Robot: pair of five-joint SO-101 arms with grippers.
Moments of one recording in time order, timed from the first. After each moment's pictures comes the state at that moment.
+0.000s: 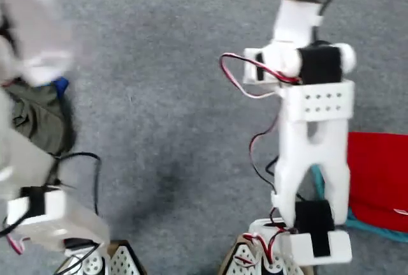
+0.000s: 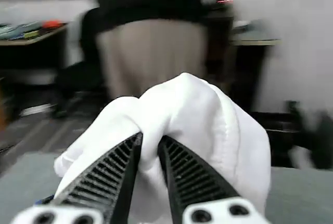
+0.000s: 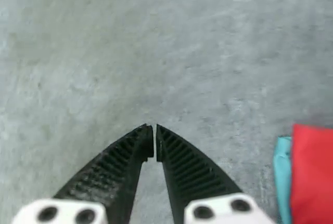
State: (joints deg) left arm -10.7 4.9 -94.1 99.4 -12.4; right arm -6.5 -9.4 -22.5 101.1 -19.3
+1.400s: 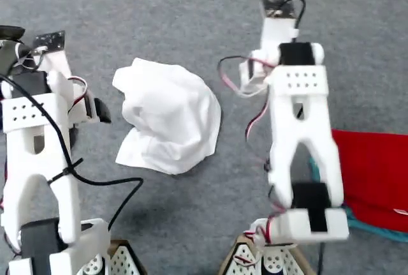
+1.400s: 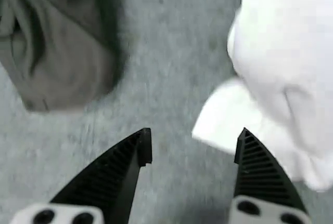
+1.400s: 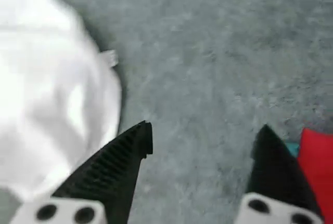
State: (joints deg) left arm -14.9 -18.2 17.2 82.2 -5.7; right arm -3.1 2.9 -2.9 81.2 -13.5
